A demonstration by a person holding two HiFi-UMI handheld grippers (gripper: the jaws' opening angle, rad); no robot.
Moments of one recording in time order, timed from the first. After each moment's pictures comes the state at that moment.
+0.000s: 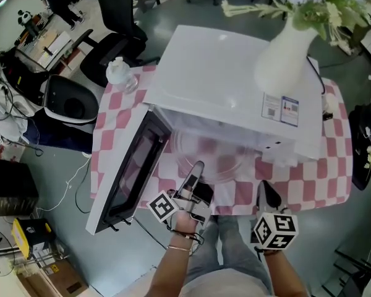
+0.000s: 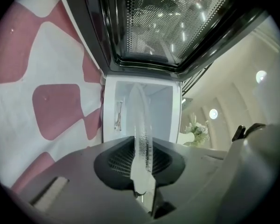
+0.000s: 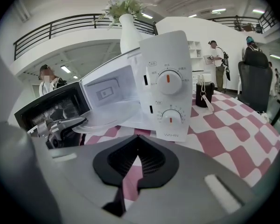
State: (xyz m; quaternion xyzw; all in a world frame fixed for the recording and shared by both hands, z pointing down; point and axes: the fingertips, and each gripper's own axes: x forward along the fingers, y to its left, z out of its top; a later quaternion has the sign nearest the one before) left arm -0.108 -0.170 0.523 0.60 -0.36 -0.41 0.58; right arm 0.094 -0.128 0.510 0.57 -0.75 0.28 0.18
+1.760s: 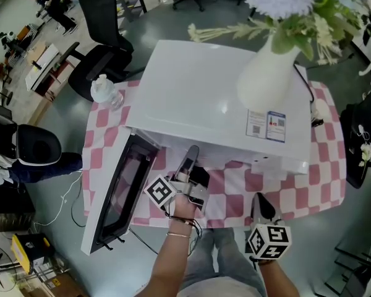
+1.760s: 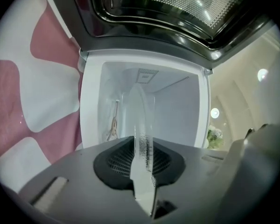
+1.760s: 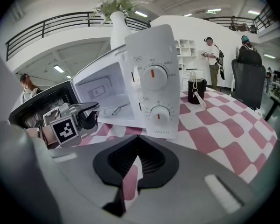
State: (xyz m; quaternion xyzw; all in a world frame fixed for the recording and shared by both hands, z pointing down) left arm -0.091 -0.267 0.521 0.61 -0.36 -0.41 0.58; right arm 0.113 -0.131 0.521 0.59 -0.73 0.29 0.18
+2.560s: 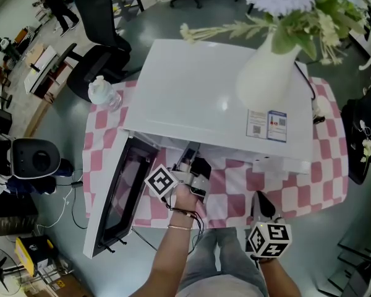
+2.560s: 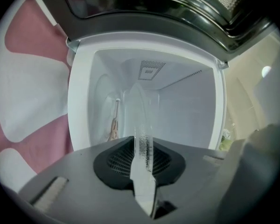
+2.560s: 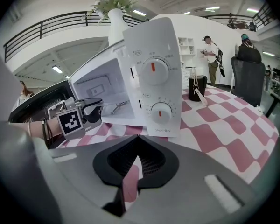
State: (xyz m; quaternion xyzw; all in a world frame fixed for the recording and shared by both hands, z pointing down) left arm -0.086 -0.294 0.525 0.60 -0.37 -0.39 0.59; right arm 0.111 -0.135 0.528 0.59 -0.72 0.30 0.18
